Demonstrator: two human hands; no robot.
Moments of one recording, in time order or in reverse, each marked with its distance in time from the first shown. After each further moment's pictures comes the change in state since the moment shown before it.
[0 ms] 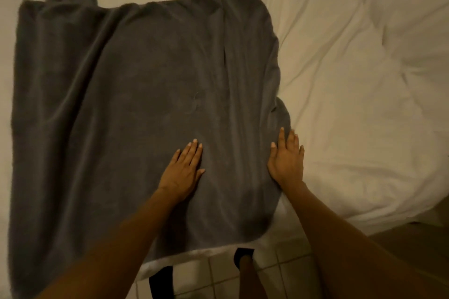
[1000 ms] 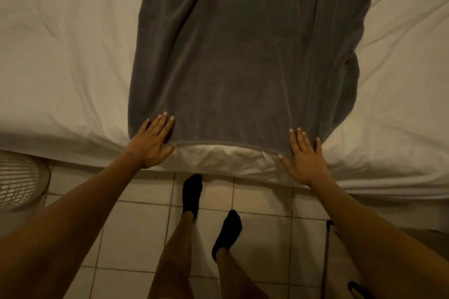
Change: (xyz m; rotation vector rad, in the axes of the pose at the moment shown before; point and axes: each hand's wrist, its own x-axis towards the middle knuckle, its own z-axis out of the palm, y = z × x) left_hand -0.291 -0.118 0.047 -0.001 -0.070 -0.268; right_hand -0.185 0.000 0.026 -0.487 -0.339 -0.548
